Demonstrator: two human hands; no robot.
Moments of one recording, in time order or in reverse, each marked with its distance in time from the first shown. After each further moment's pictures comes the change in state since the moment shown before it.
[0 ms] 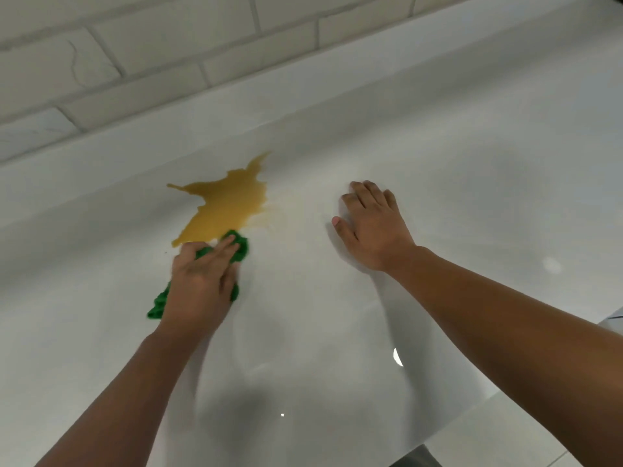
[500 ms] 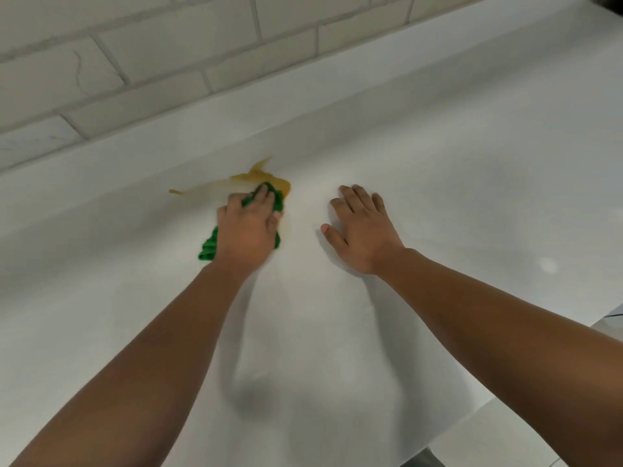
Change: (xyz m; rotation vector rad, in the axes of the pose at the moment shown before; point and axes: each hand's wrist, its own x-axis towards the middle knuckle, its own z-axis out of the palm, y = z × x) left_hand 0.100 0.024 0.039 0.108 -0.194 -0.023; right_hand 0.007 -0.018 0.004 -0.012 -0.034 -0.023
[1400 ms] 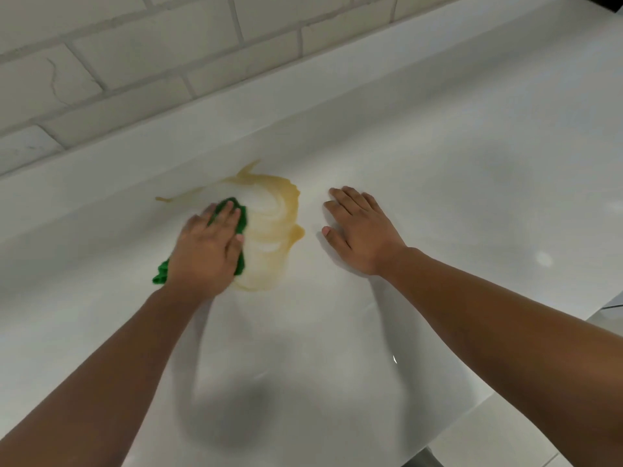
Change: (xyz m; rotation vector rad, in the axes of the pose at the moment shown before) left_hand -0.028 -0.040 -0.013 0.086 -0.188 0.094; right_hand -0.004 0.022 -0.001 0.037 0.059 -0.105
